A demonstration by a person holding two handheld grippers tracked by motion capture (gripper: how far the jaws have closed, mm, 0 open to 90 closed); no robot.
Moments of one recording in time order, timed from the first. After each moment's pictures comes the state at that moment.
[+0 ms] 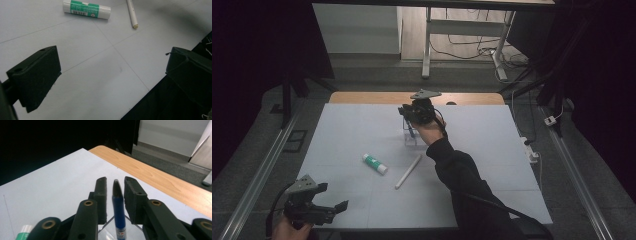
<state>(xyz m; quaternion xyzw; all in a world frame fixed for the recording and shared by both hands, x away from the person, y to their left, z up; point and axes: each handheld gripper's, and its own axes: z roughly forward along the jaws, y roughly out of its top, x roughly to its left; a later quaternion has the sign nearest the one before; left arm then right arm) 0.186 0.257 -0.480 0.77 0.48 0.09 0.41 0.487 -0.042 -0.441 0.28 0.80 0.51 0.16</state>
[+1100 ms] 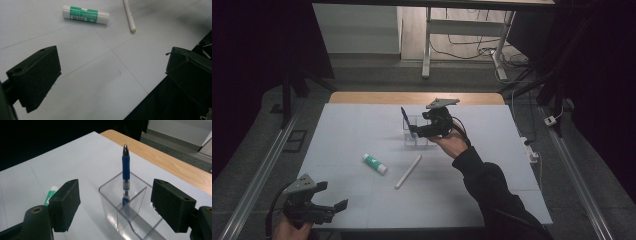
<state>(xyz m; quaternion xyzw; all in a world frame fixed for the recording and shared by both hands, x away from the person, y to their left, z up) 0.187 0.258 -0.477 0.77 0.47 0.09 0.42 0.442 -0.096 -0.424 0.27 0.83 0.47 0.12</state>
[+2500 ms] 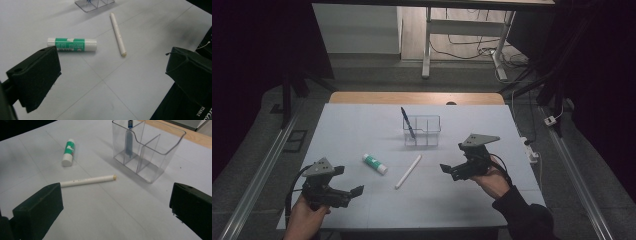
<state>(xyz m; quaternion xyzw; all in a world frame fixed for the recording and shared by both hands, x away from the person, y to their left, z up) 0.226 0.224 -0.456 0.79 0.42 0.10 0.44 0.338 -0.196 -0.433 0.28 0.85 0.43 0.12</state>
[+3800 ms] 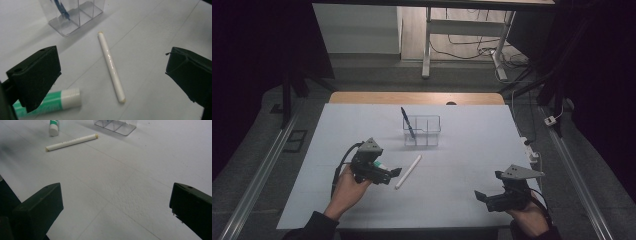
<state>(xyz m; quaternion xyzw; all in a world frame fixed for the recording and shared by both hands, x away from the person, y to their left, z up) 0.311 0.133 -0.466 0.82 0.37 0.09 0.41 0.264 -0.287 -0.448 0.36 0.83 0.41 0.15</state>
